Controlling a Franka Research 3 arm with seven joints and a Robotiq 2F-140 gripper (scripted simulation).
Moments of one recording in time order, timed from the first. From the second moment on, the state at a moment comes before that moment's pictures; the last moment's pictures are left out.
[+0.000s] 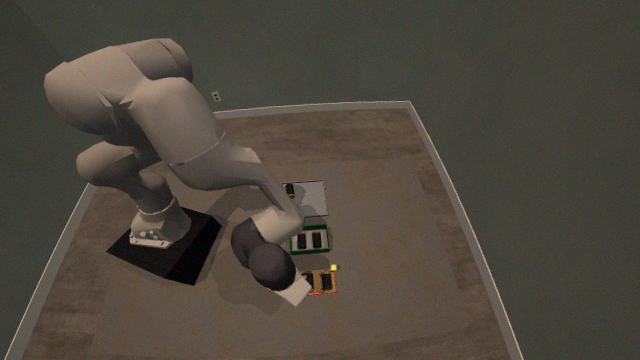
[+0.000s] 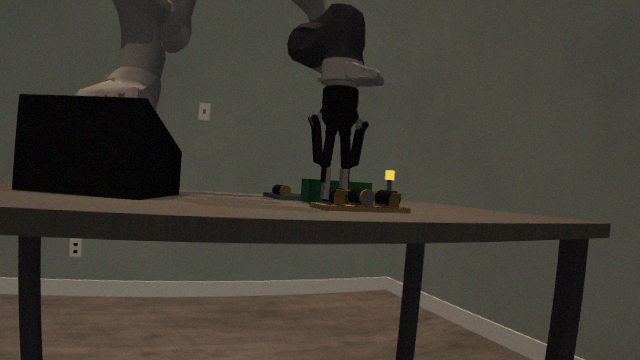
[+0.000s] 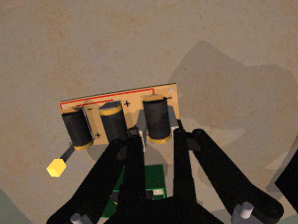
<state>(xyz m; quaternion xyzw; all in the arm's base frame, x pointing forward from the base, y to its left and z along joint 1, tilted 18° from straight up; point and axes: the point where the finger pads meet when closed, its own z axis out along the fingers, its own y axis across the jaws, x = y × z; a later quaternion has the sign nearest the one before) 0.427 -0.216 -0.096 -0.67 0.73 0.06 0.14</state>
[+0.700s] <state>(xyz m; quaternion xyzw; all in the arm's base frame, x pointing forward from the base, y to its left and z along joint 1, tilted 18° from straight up) 0.427 -0.216 -0.096 -0.67 0.73 0.06 0.14</state>
